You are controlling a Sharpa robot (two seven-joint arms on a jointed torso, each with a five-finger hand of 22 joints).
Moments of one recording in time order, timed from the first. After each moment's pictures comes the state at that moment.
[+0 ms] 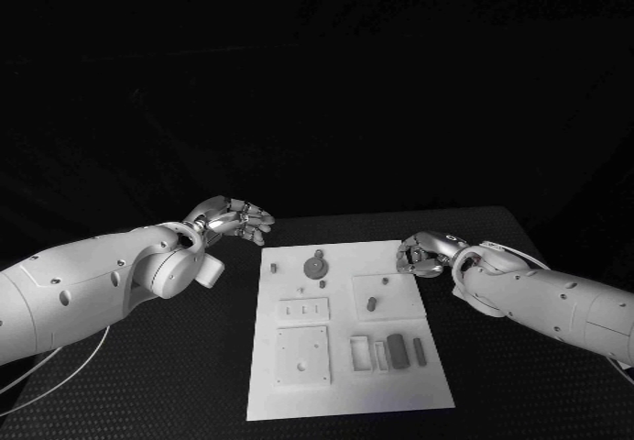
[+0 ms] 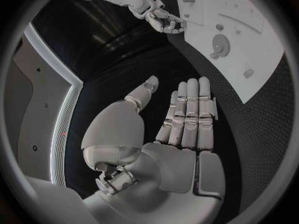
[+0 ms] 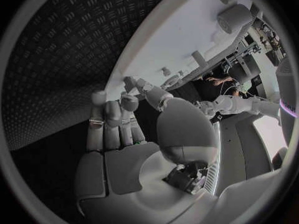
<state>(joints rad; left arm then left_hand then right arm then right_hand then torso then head) 1.32 -0.76 -0.12 1.27 -0.36 -0.20 0.17 1.02 -0.08 0.45 -0.28 0.05 0.77 0.17 0.38 0.52 1.11 0.12 0.18 0.38 1.02 0.07 0.40 0.92 0.03 0.91 -0.03 0.48 0.56 1.14 -0.69 -0.12 0.96 -1.31 -0.34 0.15 1.05 -0.11 0.63 -0.21 0.08 0.85 0.15 0.24 0.53 1.20 0.05 1.04 1.06 1.12 -0.06 1.42 0.99 0.24 1.04 0.03 0.92 1.31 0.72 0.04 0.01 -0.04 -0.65</state>
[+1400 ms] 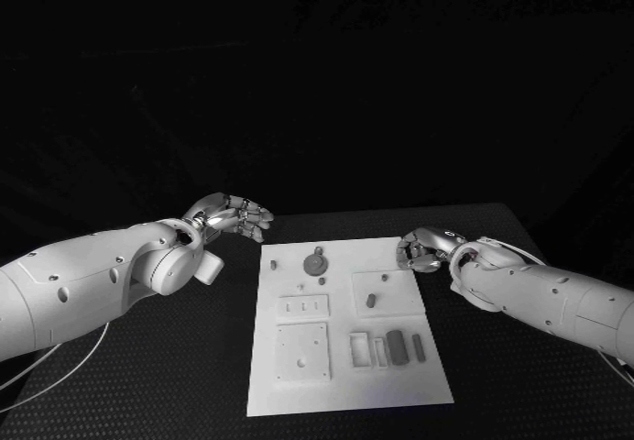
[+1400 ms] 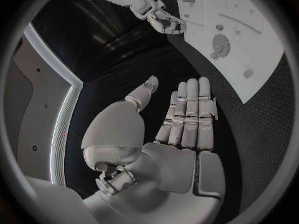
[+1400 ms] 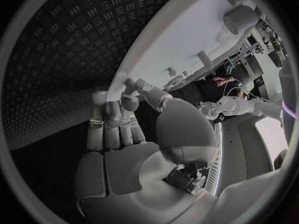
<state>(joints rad) 1.32 -0.76 -0.12 1.27 -0.36 -0.20 0.17 1.02 -0.08 0.45 -0.28 0.05 0.77 0.17 0.38 0.53 1.11 0.12 0.18 0.38 1.02 0.07 0.40 0.92 0.03 0.91 -0.03 0.48 0.56 1.14 -0.66 -0.12 0.90 -1.31 -0.34 0.15 1.05 -0.09 0.63 -0.22 0.08 0.84 0.16 0.23 0.54 1.21 0.04 1.04 1.06 1.12 -0.07 1.43 0.98 0.26 1.04 0.02 0.92 1.31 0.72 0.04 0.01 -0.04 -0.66</state>
